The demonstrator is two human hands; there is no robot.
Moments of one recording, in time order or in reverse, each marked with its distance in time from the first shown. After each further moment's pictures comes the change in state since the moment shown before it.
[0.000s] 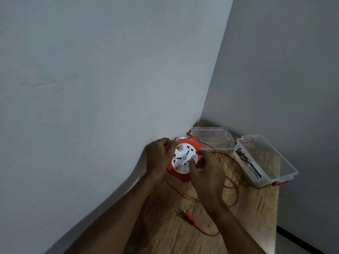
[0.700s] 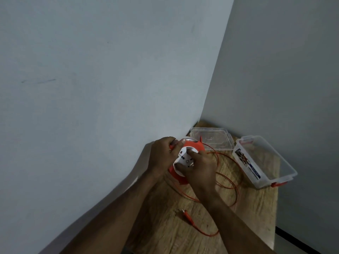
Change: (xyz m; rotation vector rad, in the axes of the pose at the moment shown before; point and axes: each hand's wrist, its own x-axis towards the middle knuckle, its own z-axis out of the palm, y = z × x) left_hand 0.005 0.010 0.003 -0.033 -0.114 0.067; right_hand 0.016 0.014 0.023 -0.017 -0.180 -0.072
